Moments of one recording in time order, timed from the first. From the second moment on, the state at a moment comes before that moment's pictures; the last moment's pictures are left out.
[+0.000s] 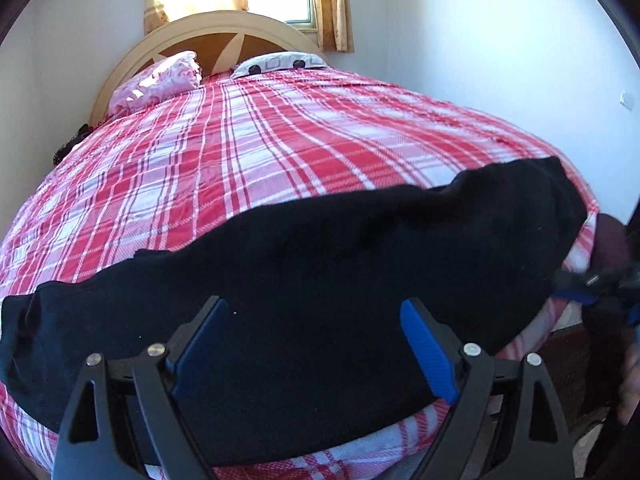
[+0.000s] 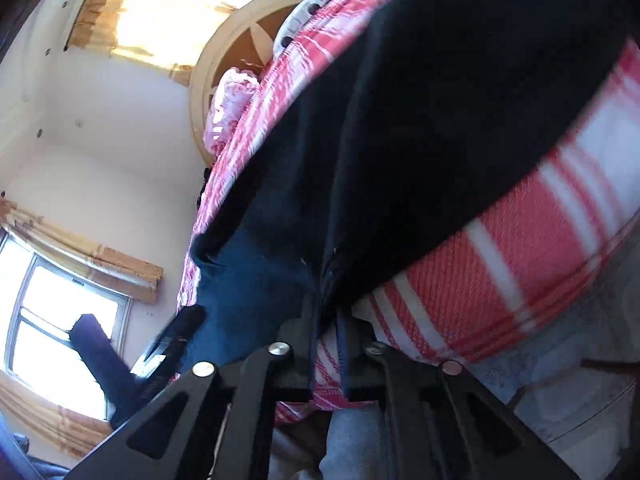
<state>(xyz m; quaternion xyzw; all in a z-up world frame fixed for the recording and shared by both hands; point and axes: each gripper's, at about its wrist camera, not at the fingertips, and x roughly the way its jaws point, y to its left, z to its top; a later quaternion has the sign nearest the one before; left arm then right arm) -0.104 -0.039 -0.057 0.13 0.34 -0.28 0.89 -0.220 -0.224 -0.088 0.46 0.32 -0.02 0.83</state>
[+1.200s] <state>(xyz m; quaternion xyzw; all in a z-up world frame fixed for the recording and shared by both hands) -0.095 -0.056 -0.071 0.15 0.37 -0.23 0.89 -0.291 -0.430 -0.050 0.20 0.38 -0.32 0.84</state>
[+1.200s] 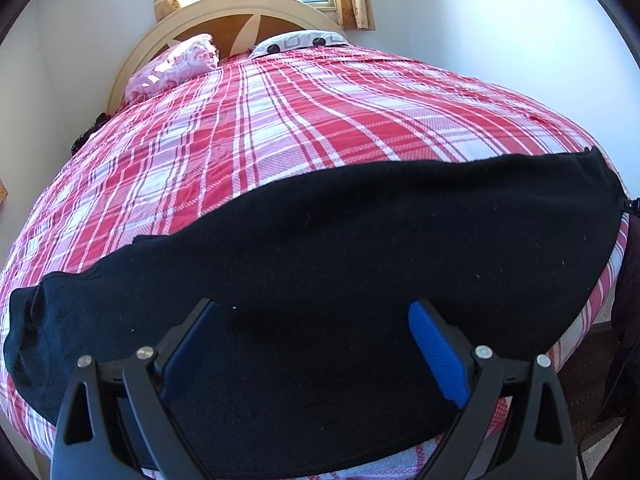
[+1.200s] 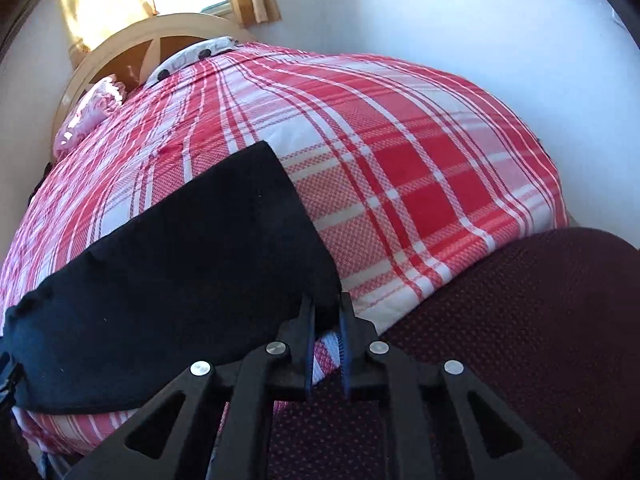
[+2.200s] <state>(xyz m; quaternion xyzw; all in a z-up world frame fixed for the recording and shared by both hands) -0.025 0.096 -0.082 0.10 0.38 -0.04 0.92 -0.098 -0.187 -0.003 0.06 0.32 -0.13 0.94</state>
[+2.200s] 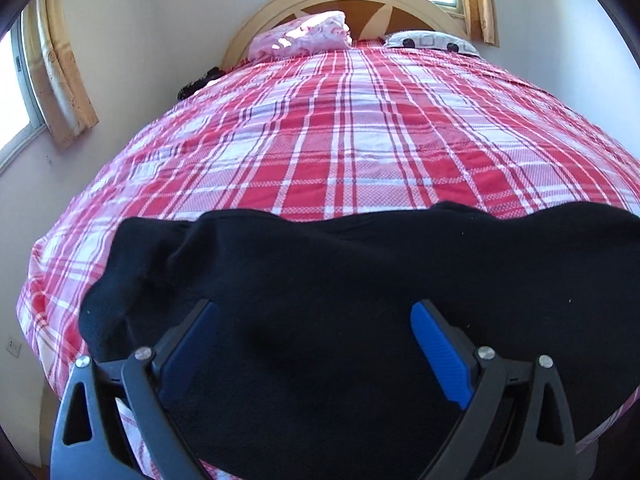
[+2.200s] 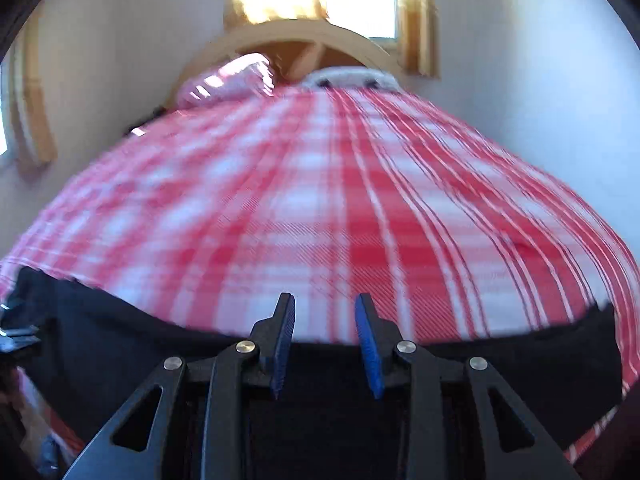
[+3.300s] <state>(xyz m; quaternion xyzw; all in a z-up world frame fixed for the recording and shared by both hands) -0.007 0.227 -0.096 0.02 0.37 0.11 0.92 0.090 0.003 -0.099 0.22 0.51 0.35 0.75</state>
